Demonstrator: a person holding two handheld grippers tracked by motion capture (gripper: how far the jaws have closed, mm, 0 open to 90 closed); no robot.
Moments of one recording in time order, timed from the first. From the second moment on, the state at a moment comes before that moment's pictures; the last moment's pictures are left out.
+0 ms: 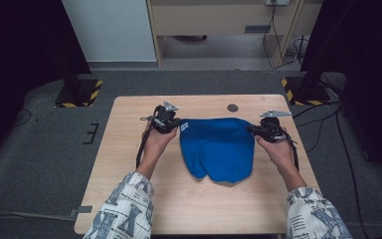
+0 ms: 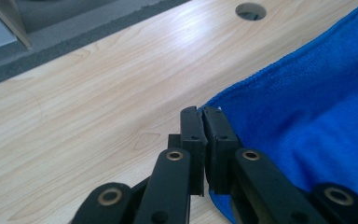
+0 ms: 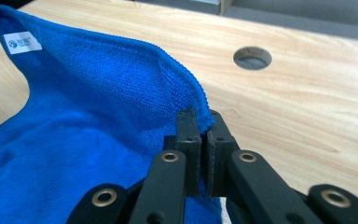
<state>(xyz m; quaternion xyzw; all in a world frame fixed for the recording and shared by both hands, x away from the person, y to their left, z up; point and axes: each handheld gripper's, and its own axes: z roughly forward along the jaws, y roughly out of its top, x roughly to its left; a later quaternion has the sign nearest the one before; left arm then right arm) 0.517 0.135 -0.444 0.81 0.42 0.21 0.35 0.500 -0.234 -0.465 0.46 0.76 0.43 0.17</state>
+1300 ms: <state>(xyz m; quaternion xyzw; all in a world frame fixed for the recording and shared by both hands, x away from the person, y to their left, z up) 0.530 0.135 -0.461 0.78 0.46 0.21 0.37 0.533 -0.227 -0.483 0.51 0.74 0.39 0.20</state>
